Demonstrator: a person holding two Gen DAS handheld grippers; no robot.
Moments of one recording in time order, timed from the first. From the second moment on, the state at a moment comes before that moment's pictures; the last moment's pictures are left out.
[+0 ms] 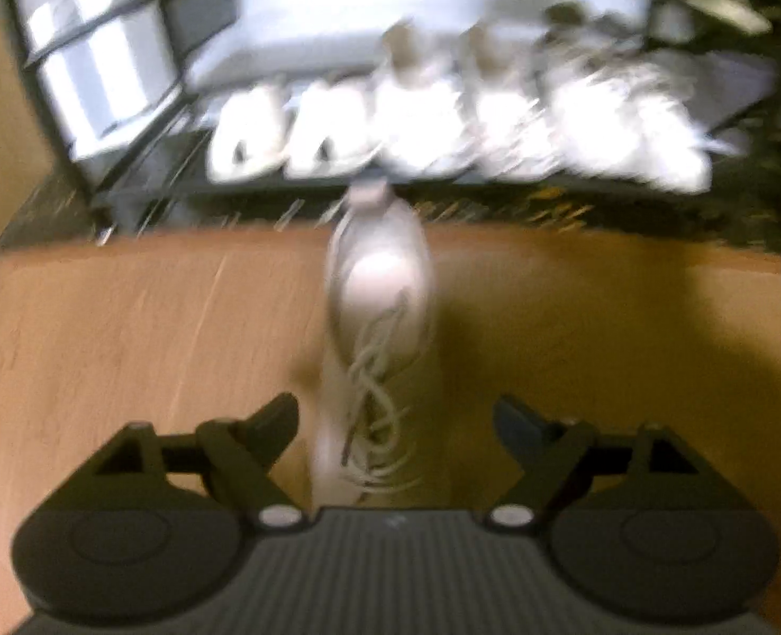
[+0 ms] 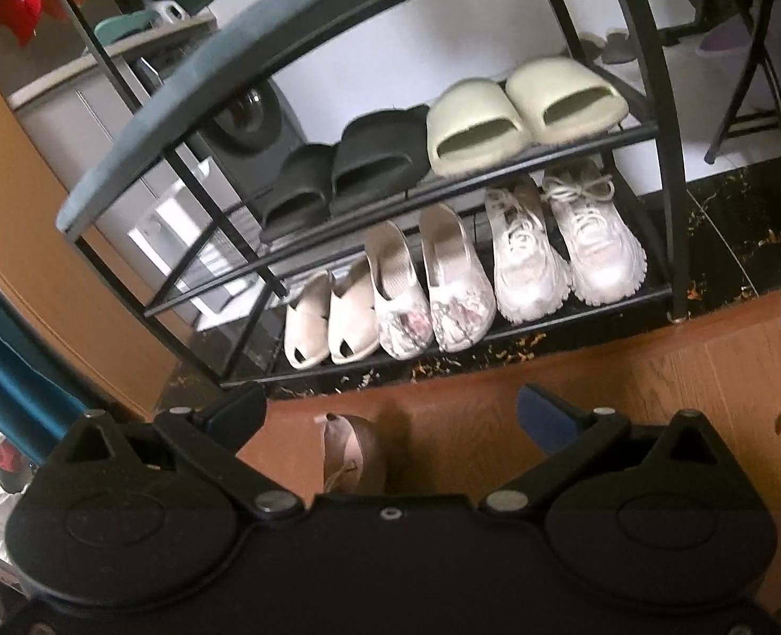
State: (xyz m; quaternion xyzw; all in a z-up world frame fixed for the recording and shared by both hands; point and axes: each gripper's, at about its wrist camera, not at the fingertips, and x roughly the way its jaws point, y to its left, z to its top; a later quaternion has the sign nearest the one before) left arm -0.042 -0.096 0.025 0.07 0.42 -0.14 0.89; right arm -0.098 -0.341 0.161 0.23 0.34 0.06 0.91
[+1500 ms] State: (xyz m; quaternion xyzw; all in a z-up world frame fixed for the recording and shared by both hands) left arm -0.026 0.103 0.042 -0.18 0.39 0.03 0.90; right arm -0.051 -0.123 -0.037 0.09 0.39 -0.01 0.91
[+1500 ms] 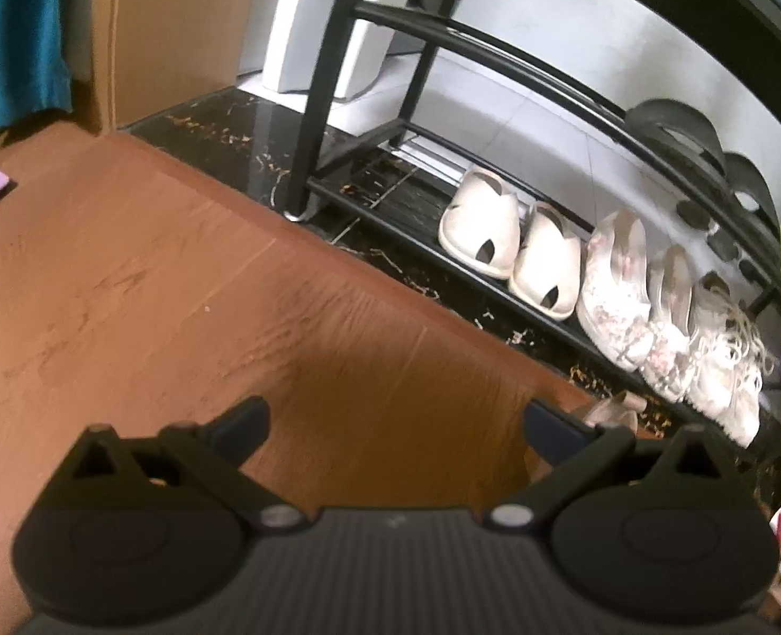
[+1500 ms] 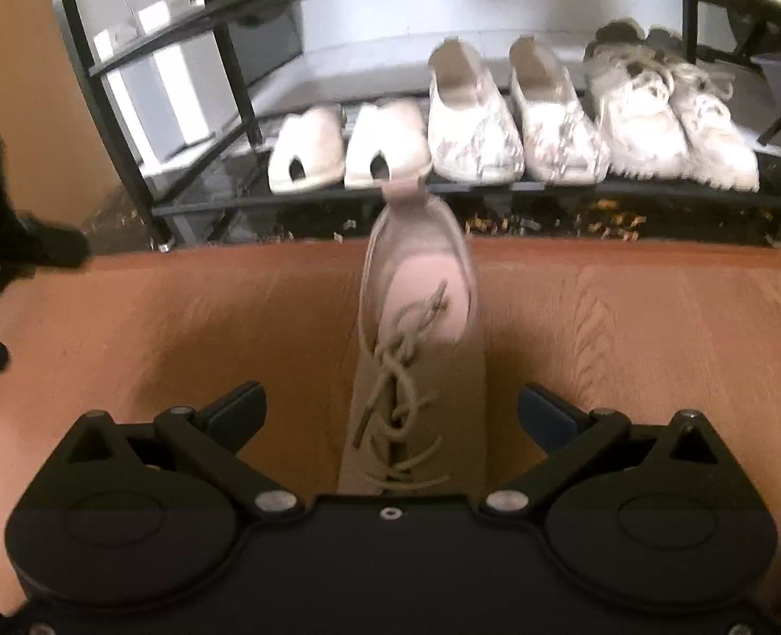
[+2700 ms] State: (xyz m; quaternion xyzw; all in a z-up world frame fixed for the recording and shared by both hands) left arm -0.016 0.083 0.034 -0.11 0.41 0.06 0.91; right arm -0.044 -0.142 -0.074 0.15 0.37 0.02 0.92
